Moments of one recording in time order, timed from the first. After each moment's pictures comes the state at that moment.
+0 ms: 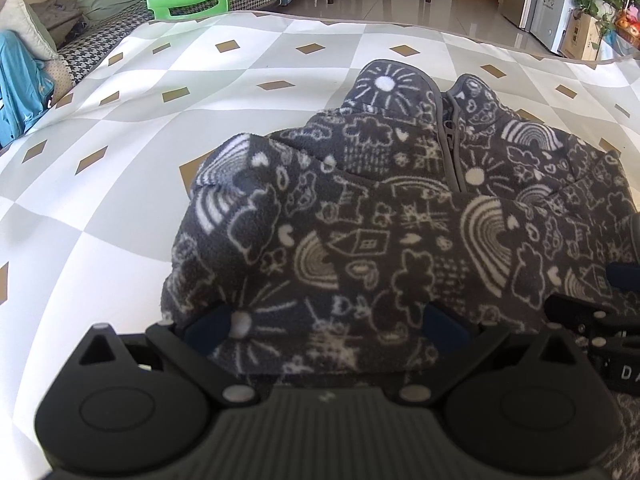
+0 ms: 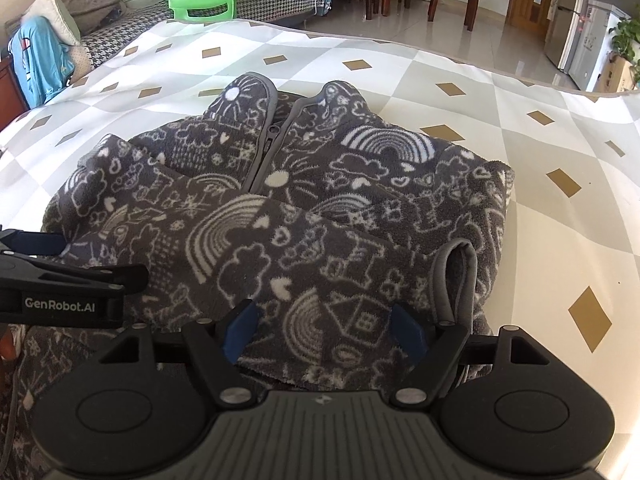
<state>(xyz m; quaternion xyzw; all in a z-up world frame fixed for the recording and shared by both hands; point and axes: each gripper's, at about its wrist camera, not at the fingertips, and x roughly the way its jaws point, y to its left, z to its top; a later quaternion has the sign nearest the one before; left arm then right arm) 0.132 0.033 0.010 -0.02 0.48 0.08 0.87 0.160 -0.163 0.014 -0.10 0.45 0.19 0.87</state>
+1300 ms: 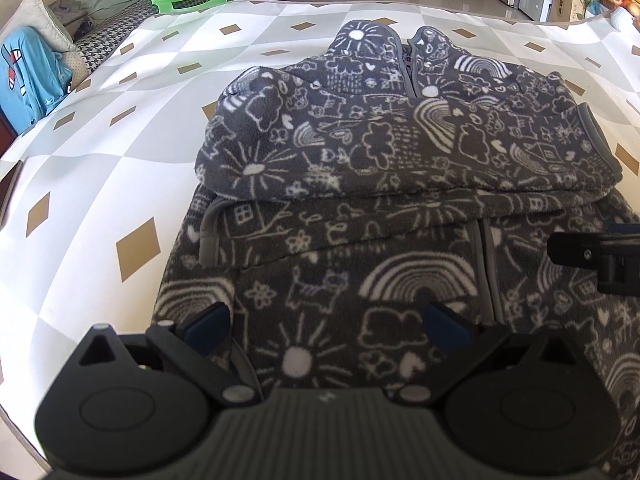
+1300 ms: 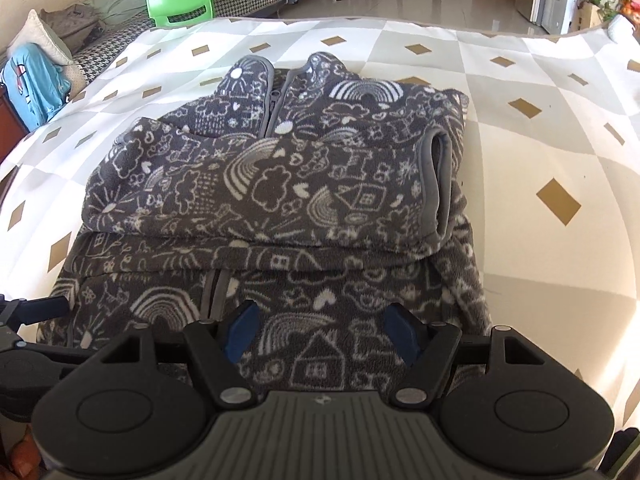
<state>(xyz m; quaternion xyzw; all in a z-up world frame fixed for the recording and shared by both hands) 0.031 0.011 0.012 0.01 0.50 0.08 0.86 0.083 -0.178 0.024 -0.03 0.49 0.15 0.86</state>
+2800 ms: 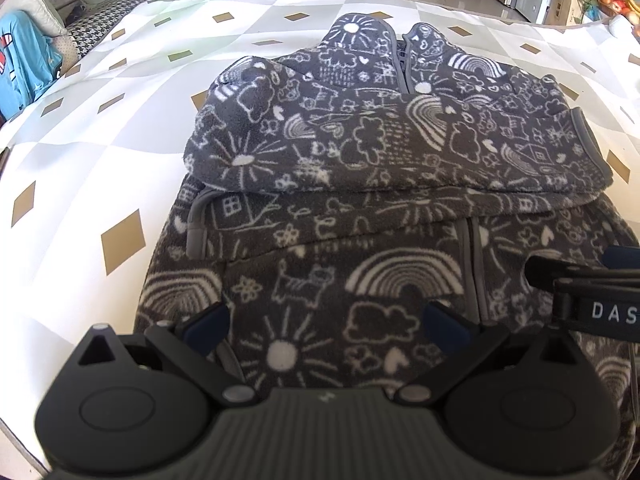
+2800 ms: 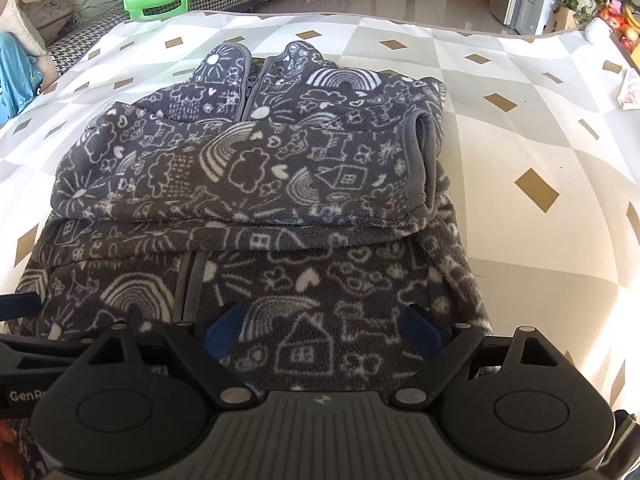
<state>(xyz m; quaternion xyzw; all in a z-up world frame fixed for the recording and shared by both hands) 0.030 0.015 0.019 -0.02 0.51 0.06 0.86 0.067 -0.171 0.016 -0.07 0.47 0.10 0.87</state>
